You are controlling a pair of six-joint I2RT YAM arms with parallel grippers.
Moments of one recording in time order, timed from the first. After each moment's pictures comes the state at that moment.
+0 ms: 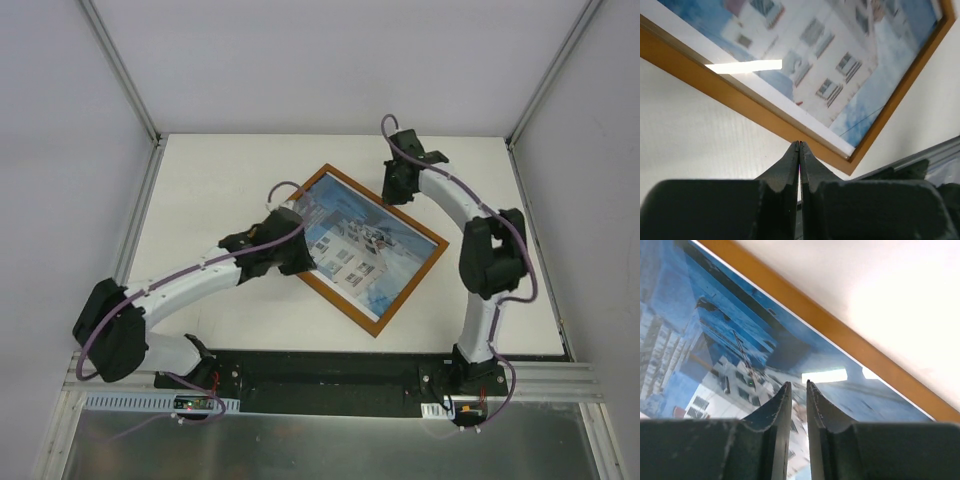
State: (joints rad) left arm -0.81 1.37 0.91 -0.42 -0.03 -0.93; right arm 0.37 2.02 1.68 -0.73 0.05 0.42
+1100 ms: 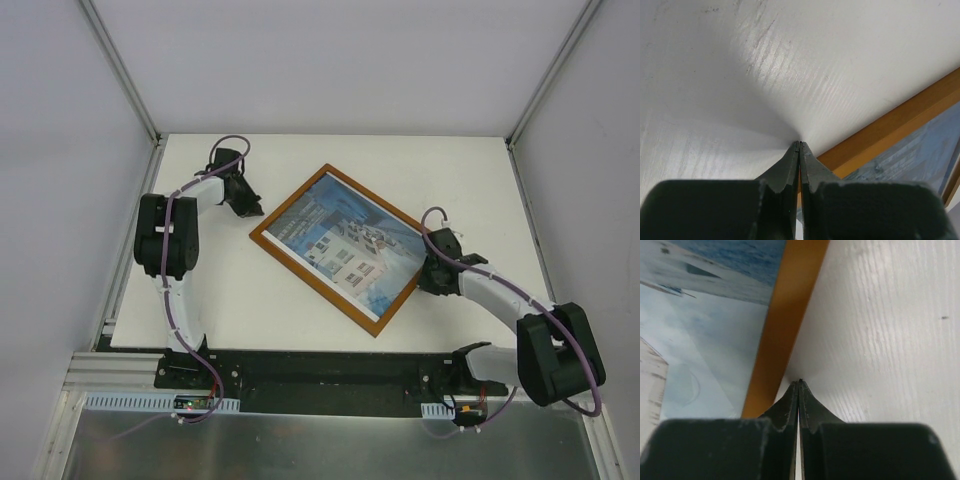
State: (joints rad) left arm -0.10 2.03 1.39 -0.42 0.23 -0.77; right arm 0.34 1.24 0.57 -0.49 0.18 0.67
